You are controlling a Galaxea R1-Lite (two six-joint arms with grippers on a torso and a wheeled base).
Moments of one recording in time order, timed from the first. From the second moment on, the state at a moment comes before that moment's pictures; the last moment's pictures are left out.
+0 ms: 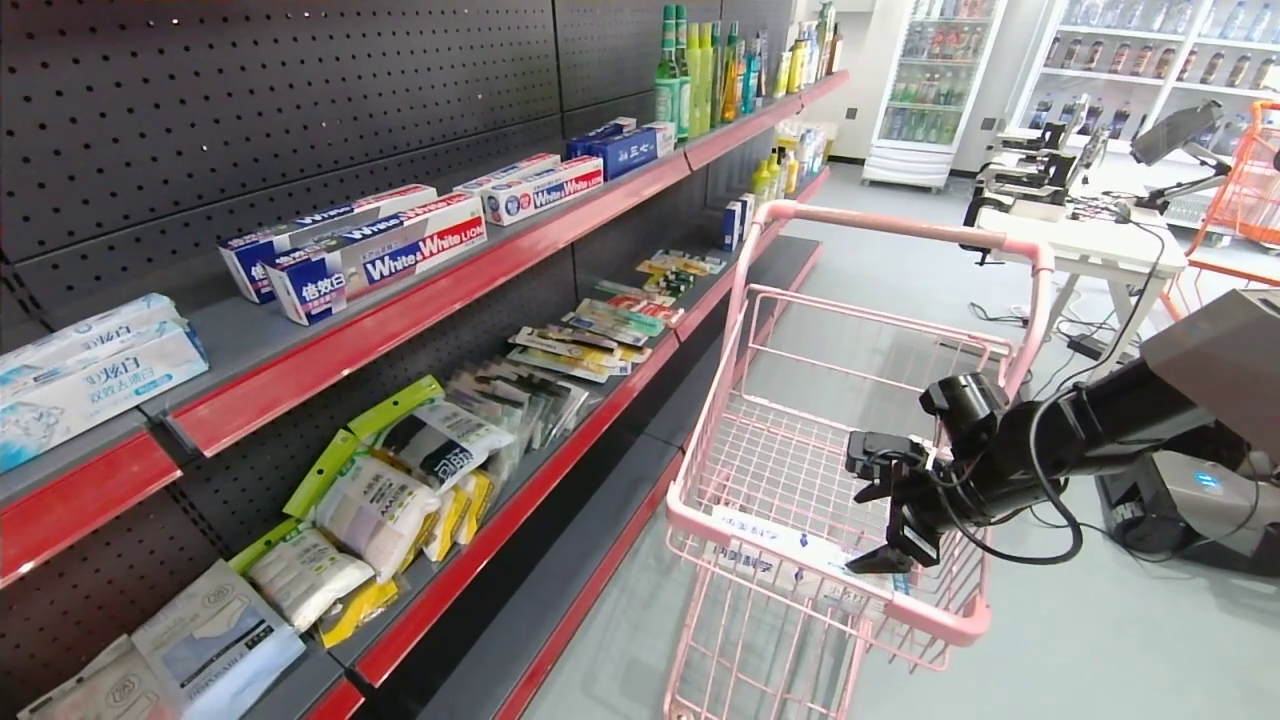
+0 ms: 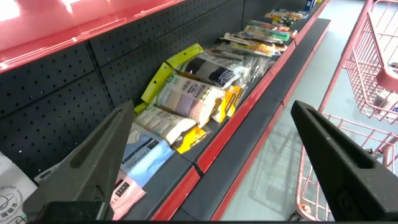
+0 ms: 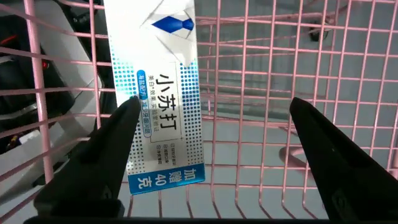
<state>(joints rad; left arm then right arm) 0.00 0.00 0.00 0.00 0.05 0.01 0.07 2.24 -1.16 0.09 0.42 -0.99</state>
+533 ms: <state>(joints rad) 0.00 0.00 0.00 0.00 0.05 0.01 0.10 2.29 -1.17 0.09 0.48 -0.99</state>
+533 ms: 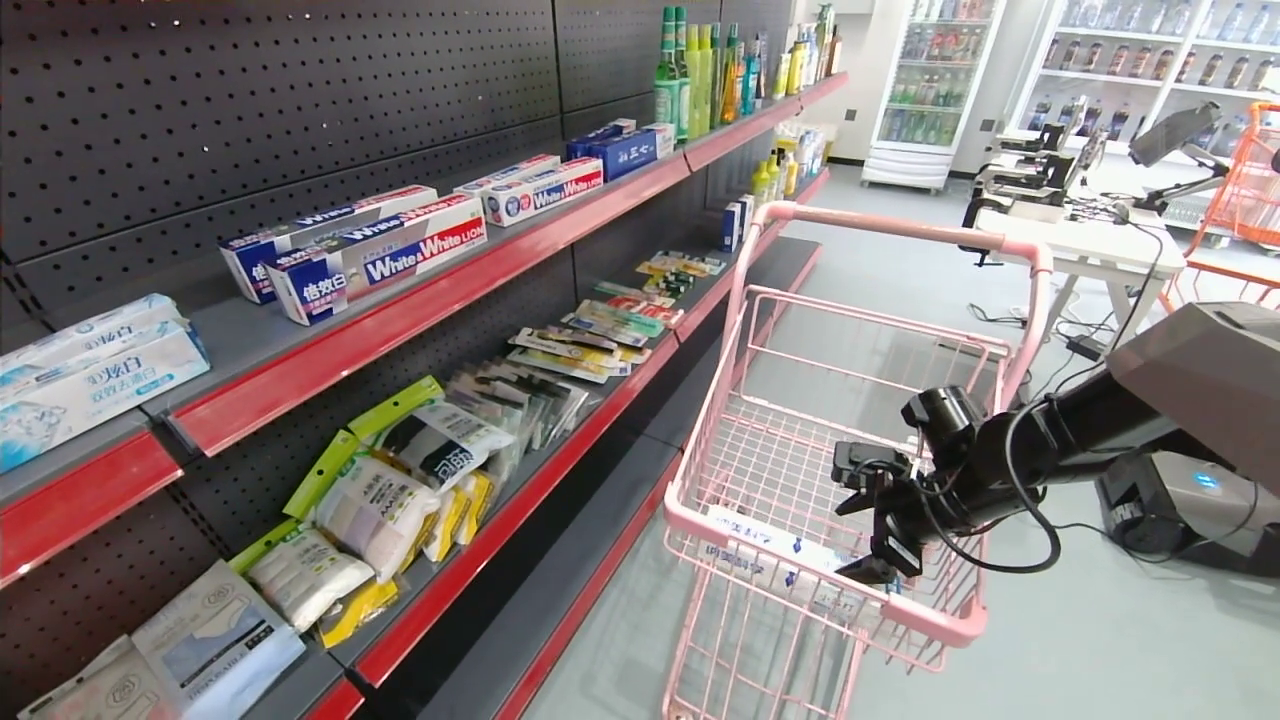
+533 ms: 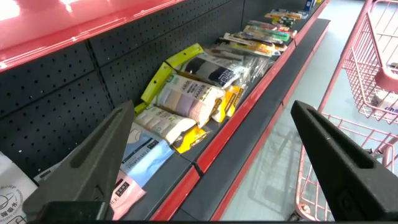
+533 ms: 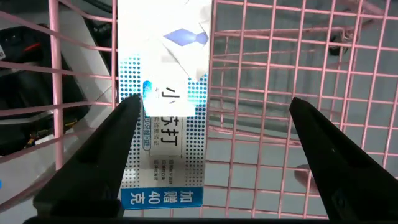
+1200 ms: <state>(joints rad) 0.00 0.00 0.00 0.00 0.05 0.01 0.10 2.21 -1.15 0.22 0.54 -0.99</state>
